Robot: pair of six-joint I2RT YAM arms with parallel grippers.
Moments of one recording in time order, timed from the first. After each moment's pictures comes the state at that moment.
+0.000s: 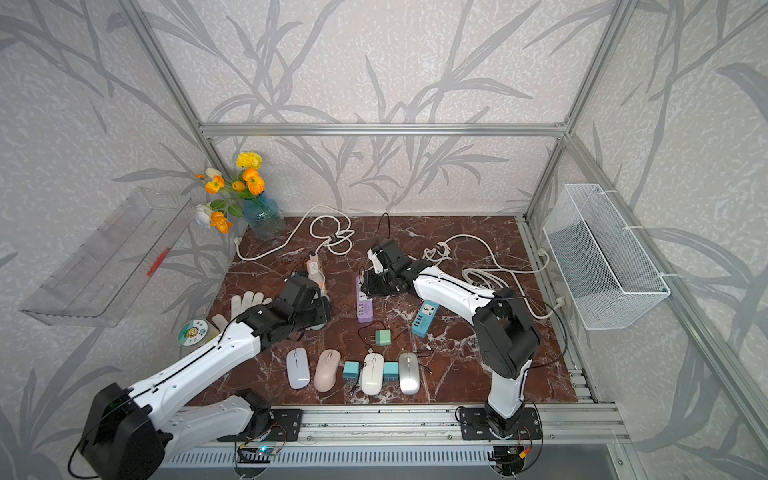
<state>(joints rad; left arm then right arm) -0.53 1.16 0.76 -0.50 -0.12 -0.69 0.71 1.81 1.36 -0.43 -0.31 0.59</state>
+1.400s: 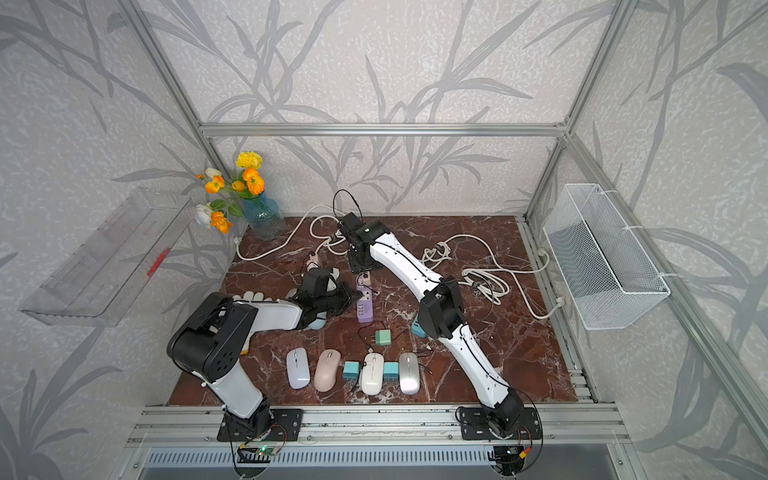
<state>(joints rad) -0.39 1.72 0.67 0.39 0.40 -1.04 0.74 2.53 2.59 -1.29 0.08 0.45</state>
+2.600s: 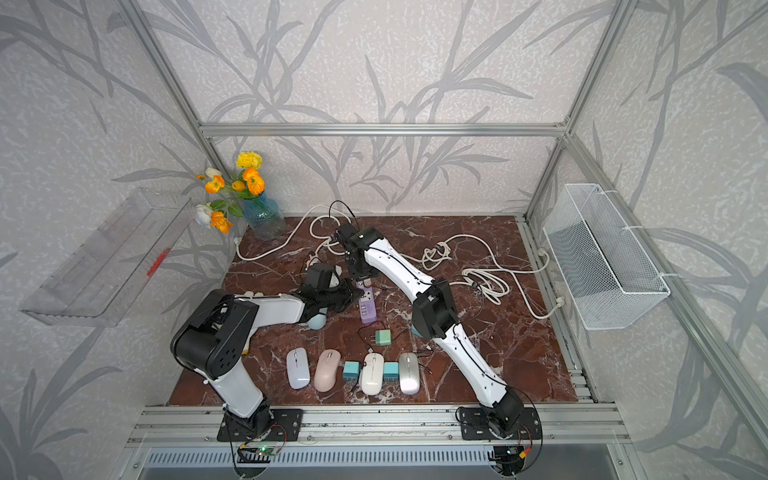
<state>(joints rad) -0.39 1.75 0.76 0.27 0.39 -1.02 0.77 2.61 2.65 -1.33 0.08 0.45</state>
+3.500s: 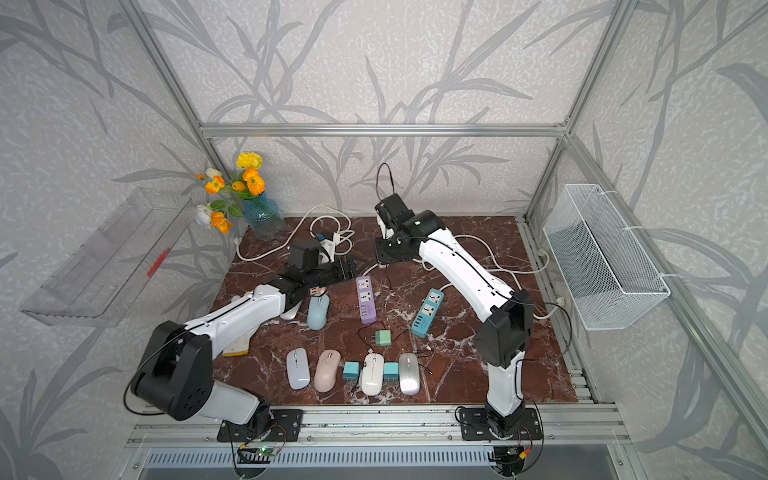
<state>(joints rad) -0.39 1.42 0.97 -0.01 0.40 -0.59 0.63 1.81 1.89 -1.01 -0.13 0.36</state>
